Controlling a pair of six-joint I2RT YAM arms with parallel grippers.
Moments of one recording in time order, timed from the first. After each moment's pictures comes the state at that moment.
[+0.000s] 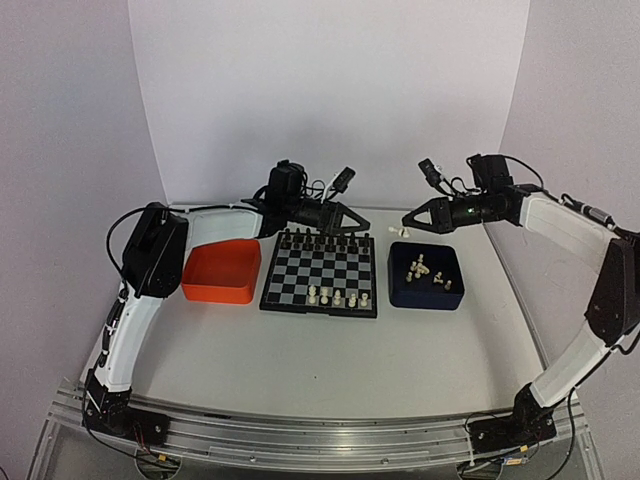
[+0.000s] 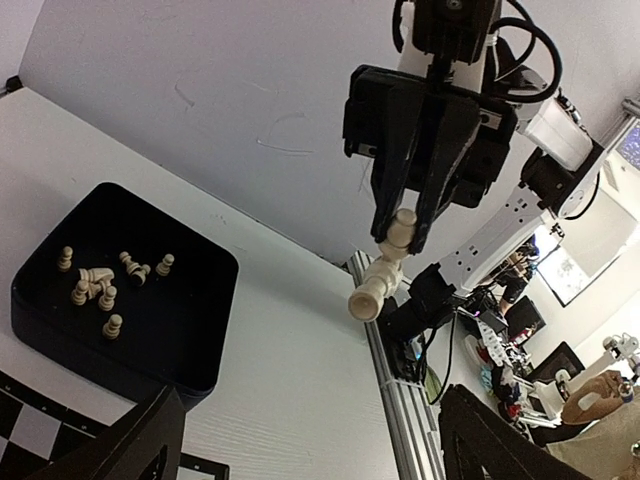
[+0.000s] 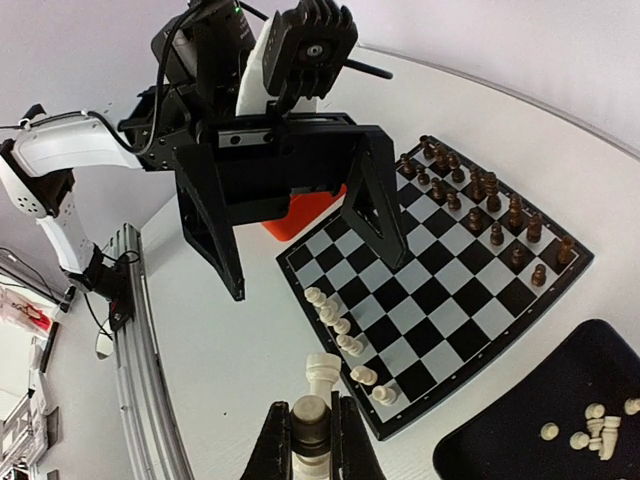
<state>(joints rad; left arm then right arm) -0.68 2.37 1.97 0.24 1.14 -0.48 0.25 1.58 1.34 -0.48 -0.88 -0.08</state>
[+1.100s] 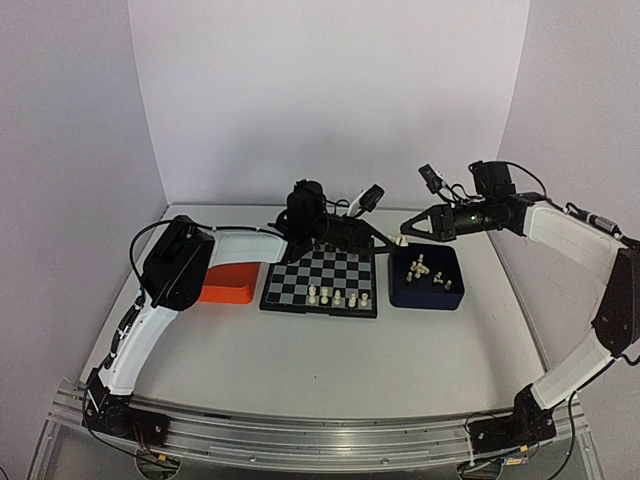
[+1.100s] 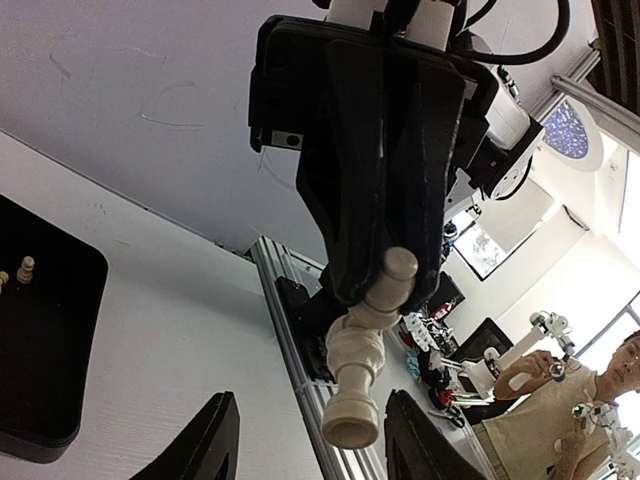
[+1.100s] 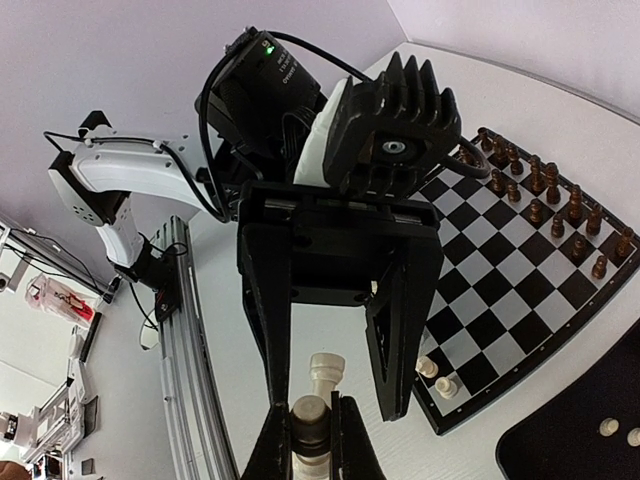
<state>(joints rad) -0.80 2.48 1.98 0.68 1.25 -0.87 0.28 1.51 1.25 -0.44 -0.99 -0.02</state>
